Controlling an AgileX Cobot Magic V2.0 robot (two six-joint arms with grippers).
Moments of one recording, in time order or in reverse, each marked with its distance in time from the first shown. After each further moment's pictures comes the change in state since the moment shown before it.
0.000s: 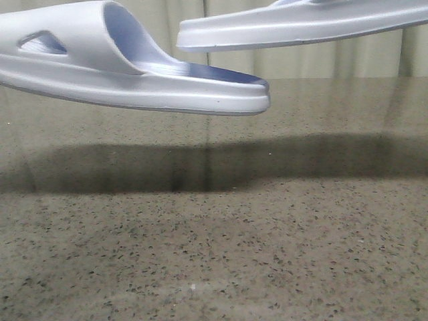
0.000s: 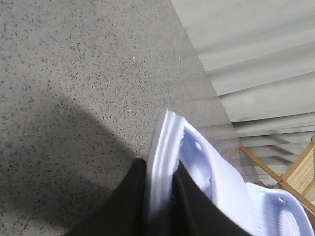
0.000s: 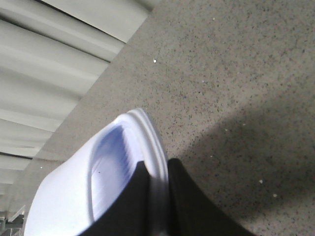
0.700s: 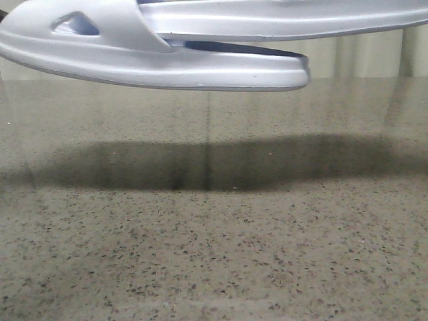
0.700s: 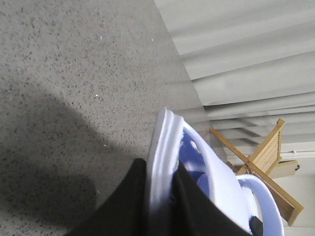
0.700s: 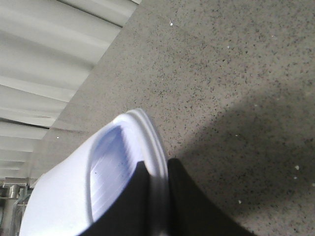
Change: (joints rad) left arm -0.013 0.103 0.000 -0.318 0.130 0.283; right arm 0.000 0.105 0.000 0.308 0.038 -0.290
